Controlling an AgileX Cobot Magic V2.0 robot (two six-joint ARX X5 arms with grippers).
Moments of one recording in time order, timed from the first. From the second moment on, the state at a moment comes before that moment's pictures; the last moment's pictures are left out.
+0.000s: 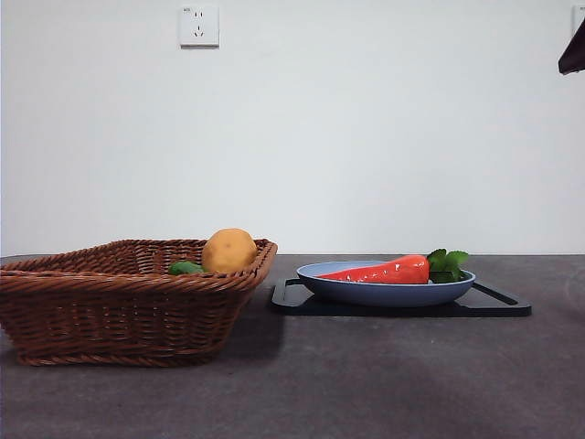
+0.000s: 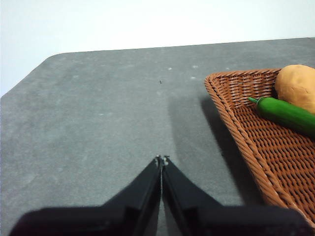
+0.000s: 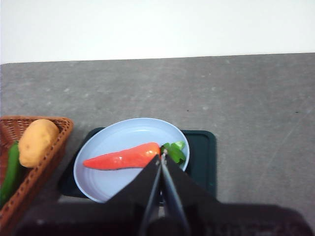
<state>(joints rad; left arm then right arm) 0.00 0.01 0.02 -0.18 0.00 0.03 0.44 0.60 0.50 -0.14 0.21 0.13</state>
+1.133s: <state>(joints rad) 0.00 0.01 0.02 -0.18 0.00 0.03 0.03 0.00 0.01 -0.16 -0.03 0.05</state>
